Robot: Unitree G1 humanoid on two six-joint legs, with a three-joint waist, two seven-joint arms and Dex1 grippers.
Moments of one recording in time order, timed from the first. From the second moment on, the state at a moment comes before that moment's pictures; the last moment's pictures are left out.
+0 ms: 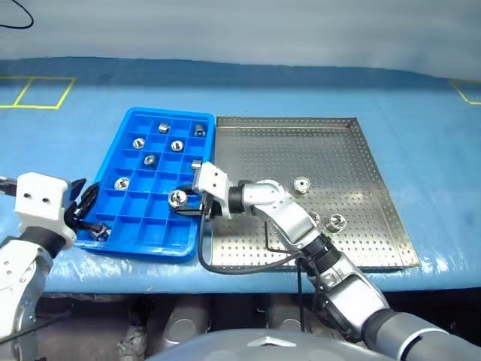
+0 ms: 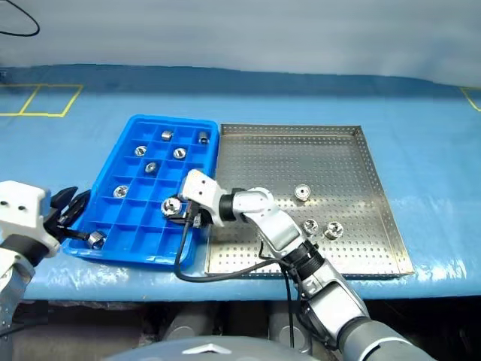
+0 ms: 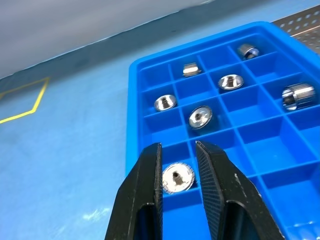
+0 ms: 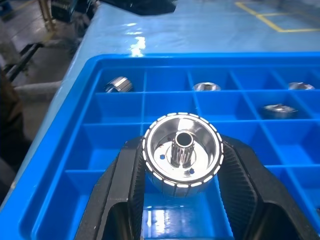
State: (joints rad) left arm 0.30 0.51 0.58 -0.83 -0.34 0.83 -0.37; right arm -0.55 -0.08 0.52 0.12 0.12 0.32 0.87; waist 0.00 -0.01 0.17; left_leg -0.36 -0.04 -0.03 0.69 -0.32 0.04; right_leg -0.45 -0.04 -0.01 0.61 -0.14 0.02
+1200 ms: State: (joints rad) left arm 0.45 0.42 0.52 -0.91 -0.34 0.82 -0.35; right arm -0.87 0.11 0.39 0.74 0.02 -0.04 0.83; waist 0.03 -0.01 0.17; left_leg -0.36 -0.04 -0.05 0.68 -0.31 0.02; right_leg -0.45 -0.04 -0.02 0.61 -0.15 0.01
